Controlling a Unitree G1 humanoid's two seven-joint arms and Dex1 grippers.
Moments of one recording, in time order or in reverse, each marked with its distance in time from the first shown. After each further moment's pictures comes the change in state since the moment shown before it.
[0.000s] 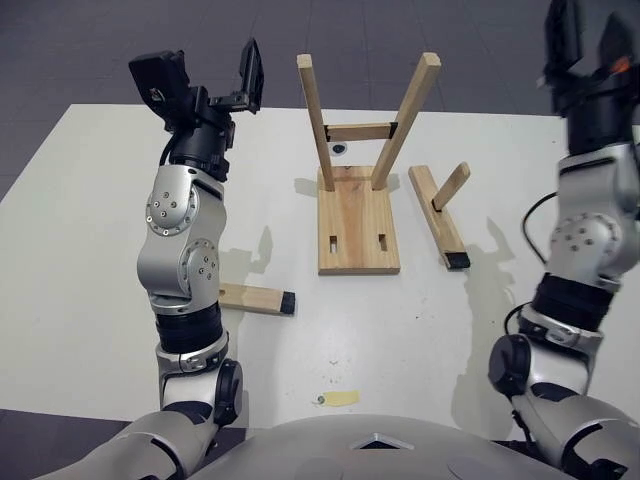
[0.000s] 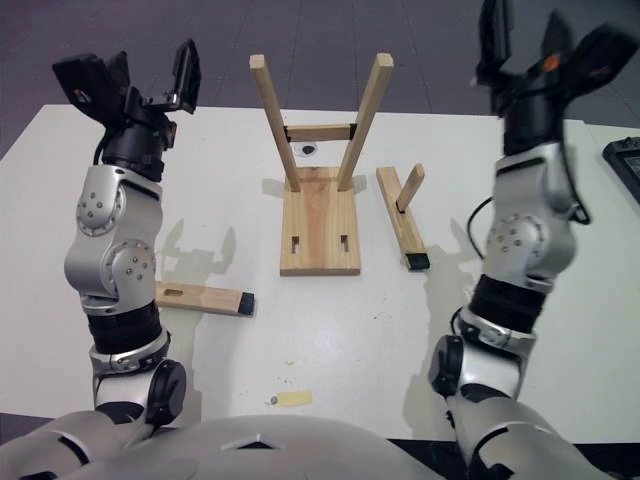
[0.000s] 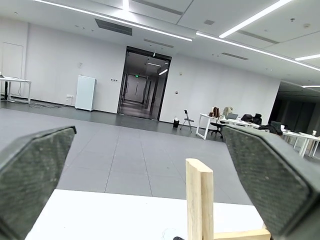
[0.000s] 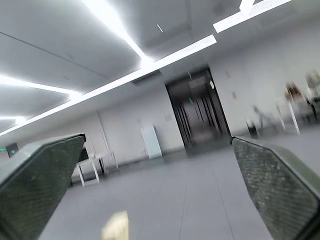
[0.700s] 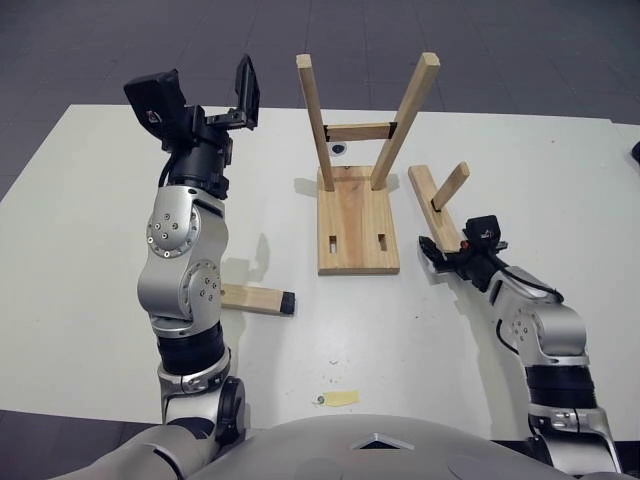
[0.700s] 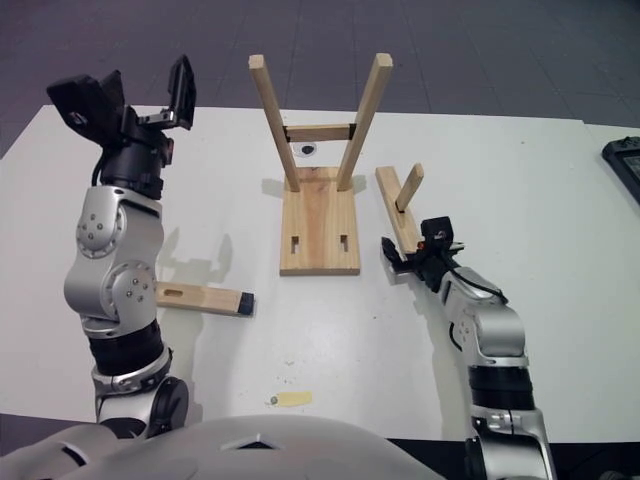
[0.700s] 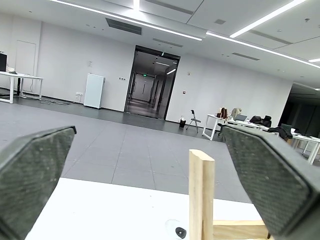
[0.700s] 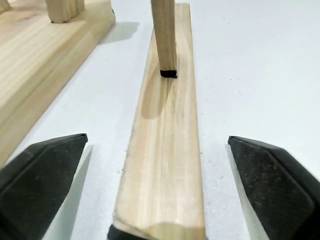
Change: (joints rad) left arm 0.077 -0.030 -0.028 -0.092 0.007 0.027 0.053; right arm 0.415 -0.036 0.329 0.132 -0.312 0.350 0.010
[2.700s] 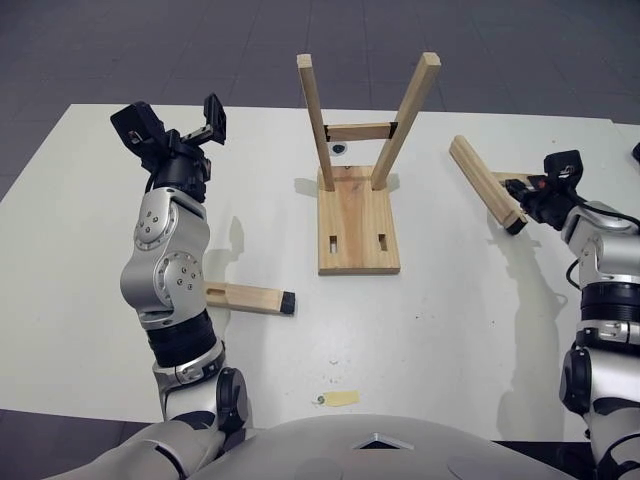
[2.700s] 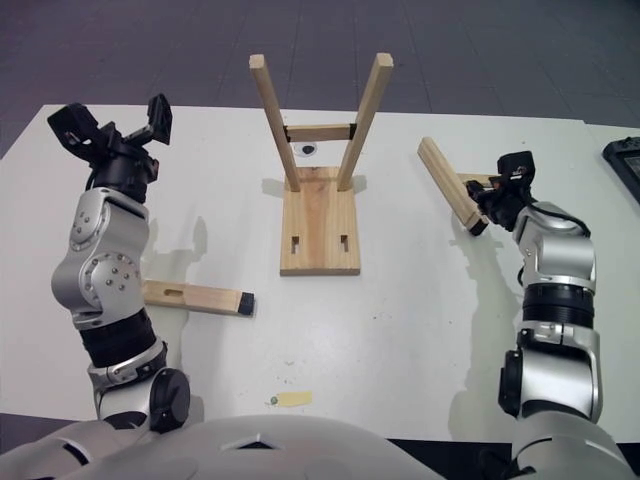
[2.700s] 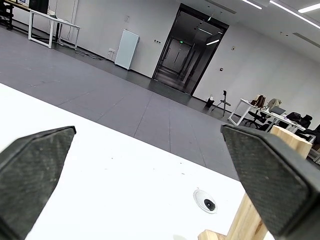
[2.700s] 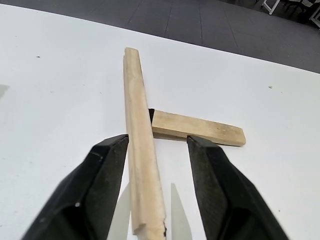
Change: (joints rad) left arm -0.027 -0.009 0.178 0.112 -0.096 0.154 0.086; right arm -0.407 -0.240 -0.117 0.601 -0.184 -0.204 0.208
